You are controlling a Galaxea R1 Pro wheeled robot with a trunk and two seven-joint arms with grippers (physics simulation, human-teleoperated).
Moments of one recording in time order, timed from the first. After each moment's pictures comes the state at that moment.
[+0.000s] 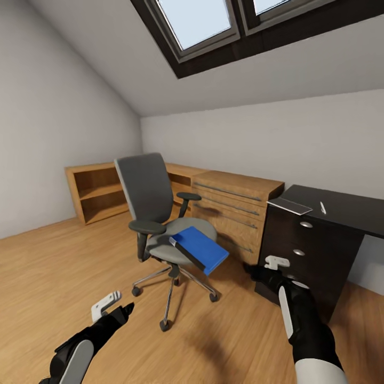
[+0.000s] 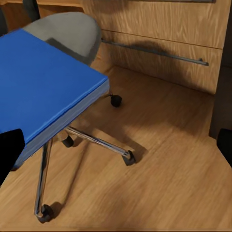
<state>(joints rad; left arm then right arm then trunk) -0.09 0.01 0.02 -1.52 0.71 0.57 0.39 -0.49 0.12 -0.36 -1.21 0.14 0.55 0.30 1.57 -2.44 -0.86</state>
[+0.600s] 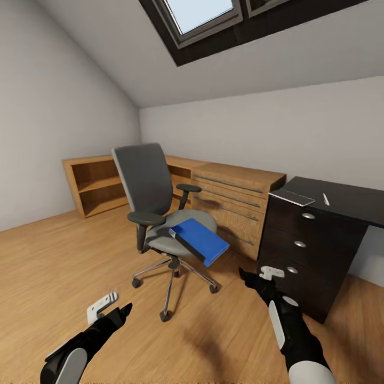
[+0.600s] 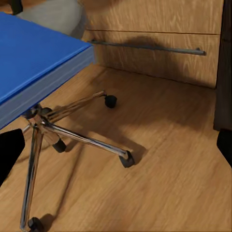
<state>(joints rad) -0.04 0.01 0.02 -1.62 0.71 0.58 0.38 -0.49 0.13 -0.36 -0.96 0.05 0.21 0.23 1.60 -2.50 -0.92</state>
